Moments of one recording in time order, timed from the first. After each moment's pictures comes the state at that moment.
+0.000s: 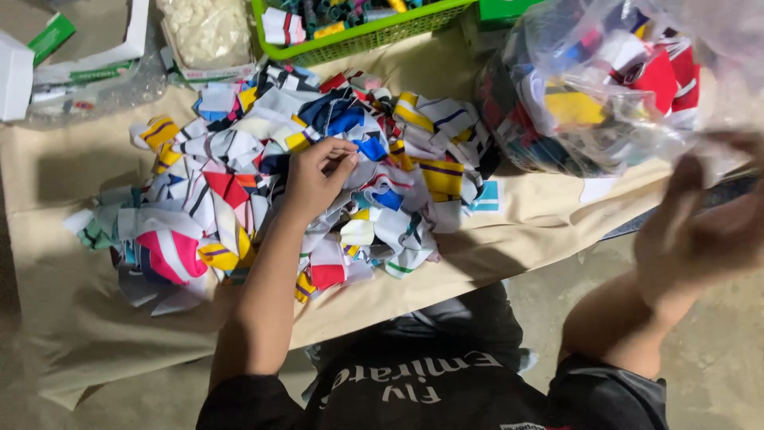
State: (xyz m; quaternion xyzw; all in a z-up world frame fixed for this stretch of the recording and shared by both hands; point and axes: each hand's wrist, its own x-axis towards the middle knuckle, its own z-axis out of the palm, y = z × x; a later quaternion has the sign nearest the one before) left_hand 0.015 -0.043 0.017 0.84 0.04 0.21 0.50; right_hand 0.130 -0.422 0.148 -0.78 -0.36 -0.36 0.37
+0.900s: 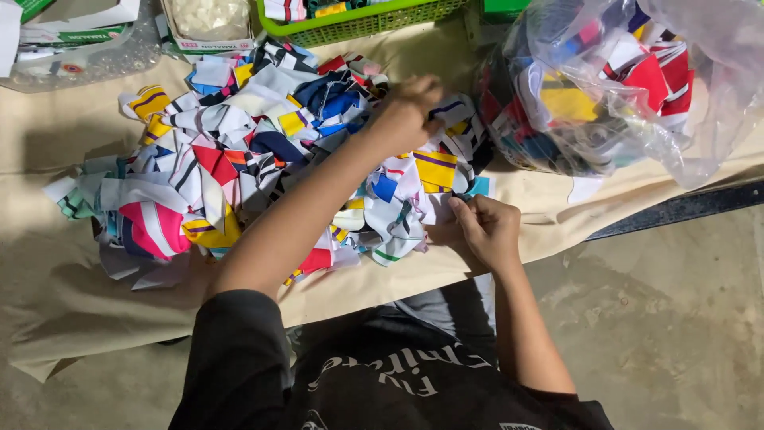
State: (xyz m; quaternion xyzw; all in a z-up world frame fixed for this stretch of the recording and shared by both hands) left_hand 0.159 -0.101 -0.015 0.94 -0.08 0.14 0.29; right_hand 0.101 -0.367 -0.015 -0.82 -0.31 0.03 0.49
